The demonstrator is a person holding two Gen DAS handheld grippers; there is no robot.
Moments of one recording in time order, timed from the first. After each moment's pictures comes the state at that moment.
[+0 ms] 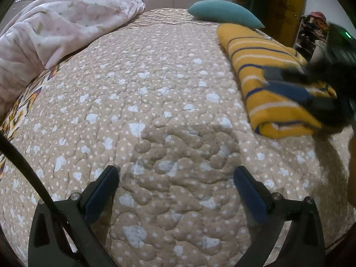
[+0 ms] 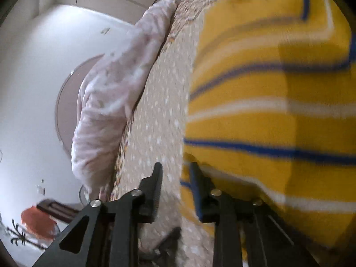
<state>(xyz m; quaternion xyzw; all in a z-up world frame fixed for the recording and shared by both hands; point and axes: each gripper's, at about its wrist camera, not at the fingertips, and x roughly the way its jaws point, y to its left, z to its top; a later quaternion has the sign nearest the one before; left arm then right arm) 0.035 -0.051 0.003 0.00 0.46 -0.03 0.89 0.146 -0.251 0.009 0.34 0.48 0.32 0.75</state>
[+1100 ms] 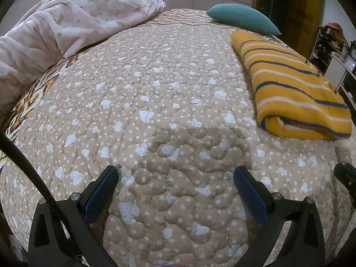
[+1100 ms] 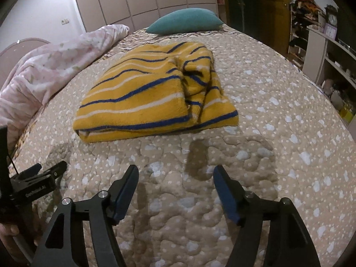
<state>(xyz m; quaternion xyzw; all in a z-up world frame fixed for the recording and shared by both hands) 0.017 -0.060 0.006 -0.03 0.46 0.03 0.89 -0.013 -0.298 0.025 0.09 0.42 0.01 0.91</state>
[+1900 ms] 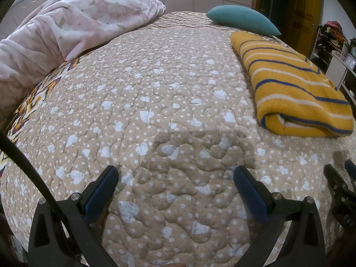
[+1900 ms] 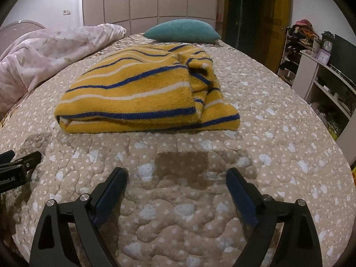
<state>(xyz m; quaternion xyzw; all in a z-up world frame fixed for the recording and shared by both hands) 0.016 -0.063 0.005 -0.02 0.45 0.04 0.89 -0.011 -0.280 0.001 0.01 0.38 -0.04 0.93</state>
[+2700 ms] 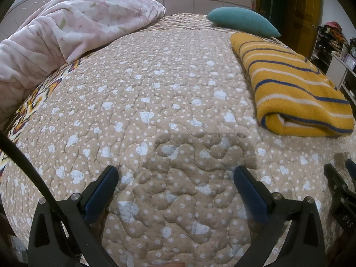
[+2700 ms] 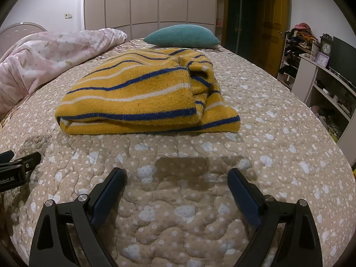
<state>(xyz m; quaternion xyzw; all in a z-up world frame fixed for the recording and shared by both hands) 0.013 -0.065 0.005 -0.02 0.44 0.04 0.90 -0.015 -0.278 -0.003 0.01 0.36 -0.04 0.93</state>
